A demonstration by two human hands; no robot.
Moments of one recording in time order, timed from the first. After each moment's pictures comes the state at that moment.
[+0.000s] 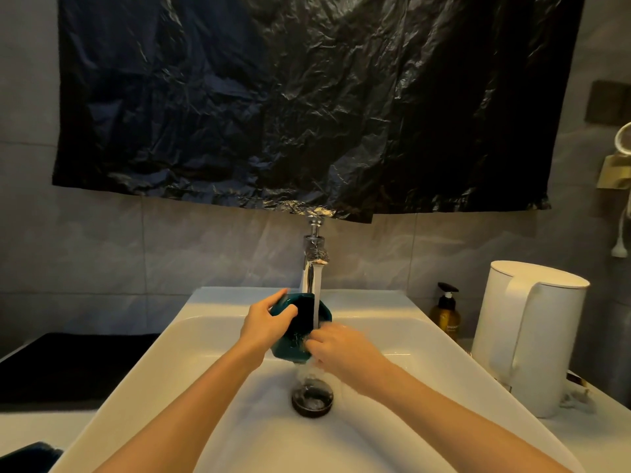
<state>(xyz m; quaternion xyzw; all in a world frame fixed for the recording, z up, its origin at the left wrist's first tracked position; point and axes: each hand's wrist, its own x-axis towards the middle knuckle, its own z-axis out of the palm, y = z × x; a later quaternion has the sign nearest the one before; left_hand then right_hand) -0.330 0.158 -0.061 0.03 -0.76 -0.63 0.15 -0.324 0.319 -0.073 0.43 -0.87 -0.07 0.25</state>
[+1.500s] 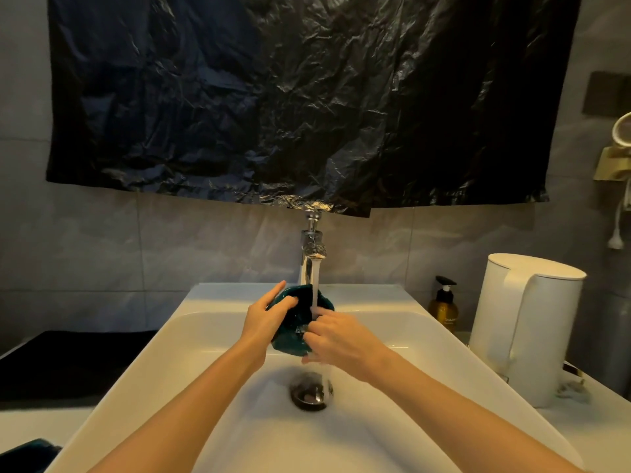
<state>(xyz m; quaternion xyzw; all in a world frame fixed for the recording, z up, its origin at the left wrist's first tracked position) -0.328 0.162 -0.065 0.03 -0.67 -0.73 0.12 -0.330 0.314 -0.068 0.45 -0.82 -0.20 0.29</state>
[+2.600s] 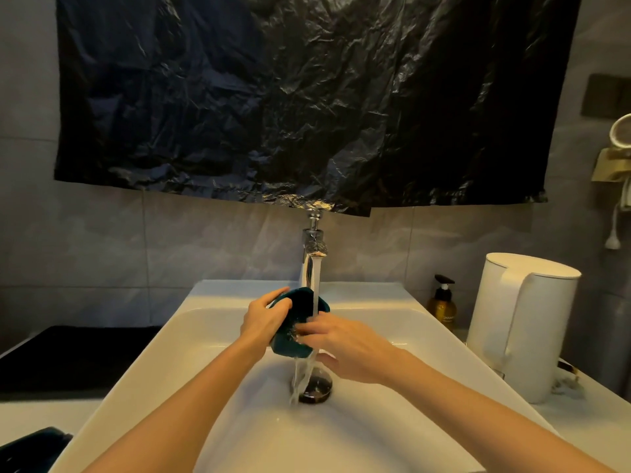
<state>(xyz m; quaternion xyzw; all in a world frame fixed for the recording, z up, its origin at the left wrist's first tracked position) -0.328 0.160 -0.068 0.06 -0.73 -0.66 0.14 -0.307 0.324 -0.064 0.44 -0.88 -0.03 0.17</state>
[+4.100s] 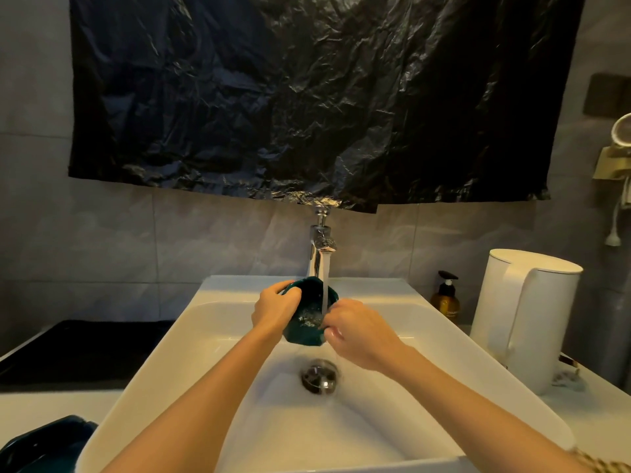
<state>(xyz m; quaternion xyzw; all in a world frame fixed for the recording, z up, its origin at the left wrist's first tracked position) -0.319 0.160 -0.056 0.09 -0.77 -0.62 0.16 -0.295 0.316 -0.060 0.33 -0.91 0.04 0.23</state>
